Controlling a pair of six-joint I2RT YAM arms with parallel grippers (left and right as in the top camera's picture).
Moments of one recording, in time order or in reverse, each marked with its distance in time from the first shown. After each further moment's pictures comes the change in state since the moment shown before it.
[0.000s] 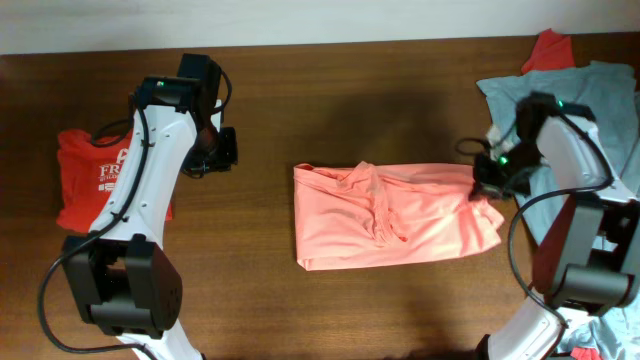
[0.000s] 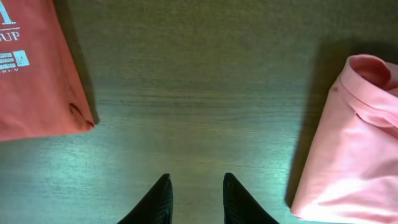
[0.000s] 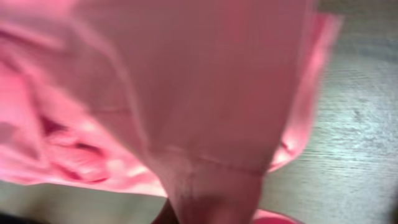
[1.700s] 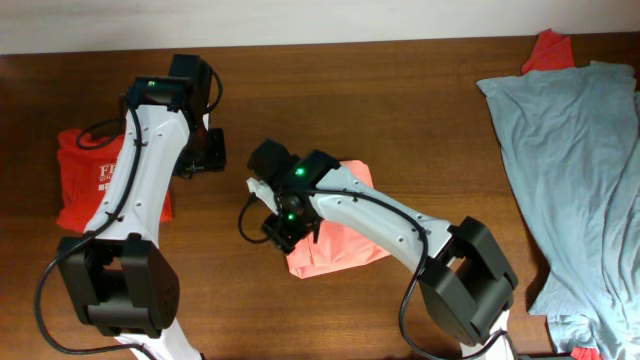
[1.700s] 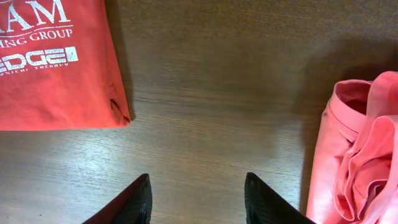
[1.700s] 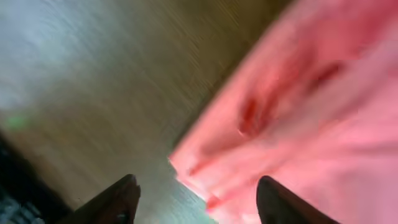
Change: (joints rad) left arm 0.032 0.000 0.000 -0.015 -0.092 0.004; right arm 1.017 0.082 0.160 0.203 0.054 0.097
